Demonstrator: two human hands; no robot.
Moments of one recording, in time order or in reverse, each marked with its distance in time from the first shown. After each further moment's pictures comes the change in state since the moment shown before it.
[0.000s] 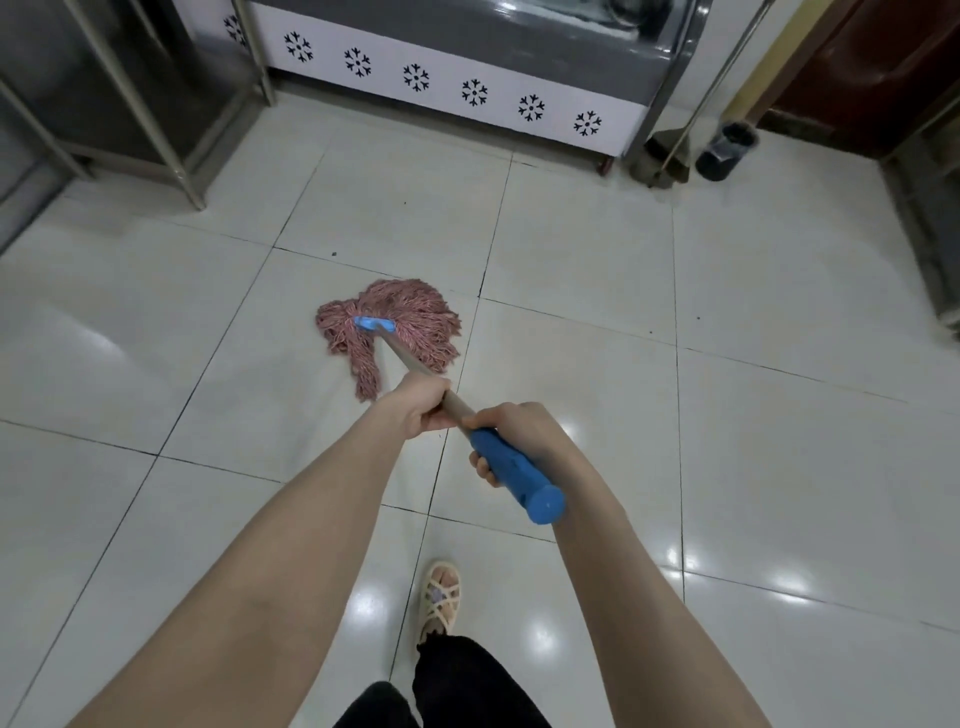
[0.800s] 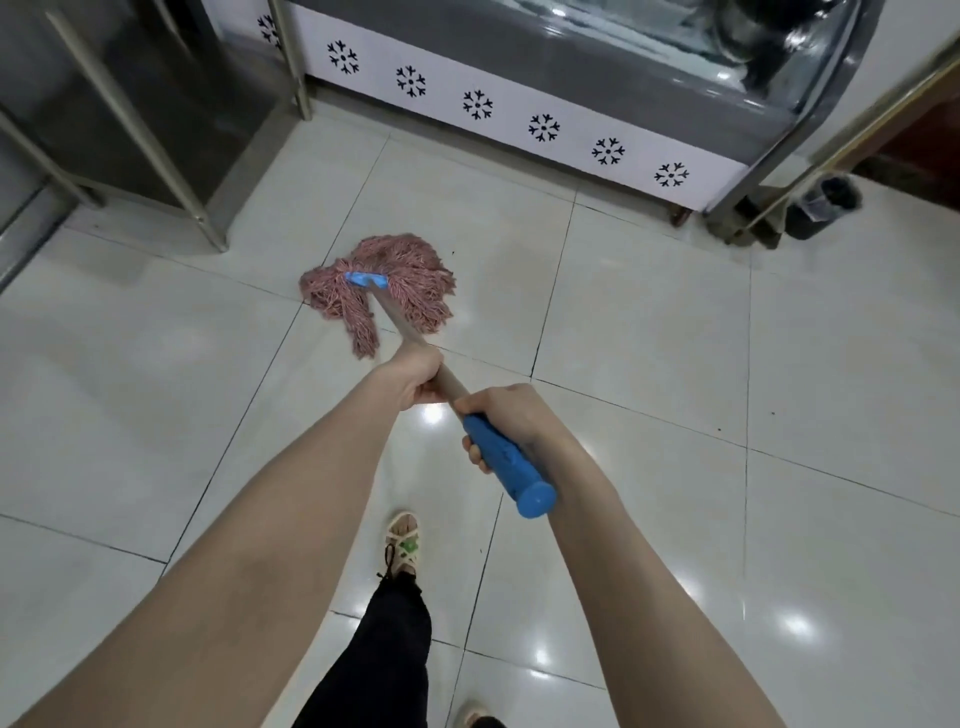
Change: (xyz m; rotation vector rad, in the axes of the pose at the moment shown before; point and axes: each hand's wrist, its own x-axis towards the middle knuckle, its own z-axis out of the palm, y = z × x) left_hand 0.286 0.320 -0.165 0.051 0.095 -0.017; right_hand 0.264 -0.342 0.145 -0.148 -0.027 0.038
